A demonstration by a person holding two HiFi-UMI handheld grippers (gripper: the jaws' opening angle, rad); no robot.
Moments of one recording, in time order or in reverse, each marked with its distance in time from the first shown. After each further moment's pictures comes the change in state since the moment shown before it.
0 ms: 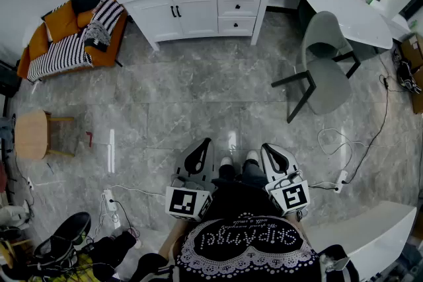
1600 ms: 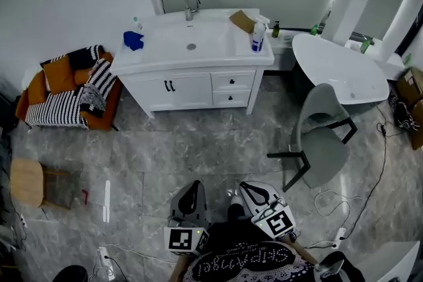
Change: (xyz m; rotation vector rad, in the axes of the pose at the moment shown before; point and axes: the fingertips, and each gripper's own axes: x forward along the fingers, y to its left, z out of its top) left arm 0.176 0.088 0.073 -0.055 -0.093 0.143; right arm 0.184 -0.101 0.055 -0.161 -0.018 0.221
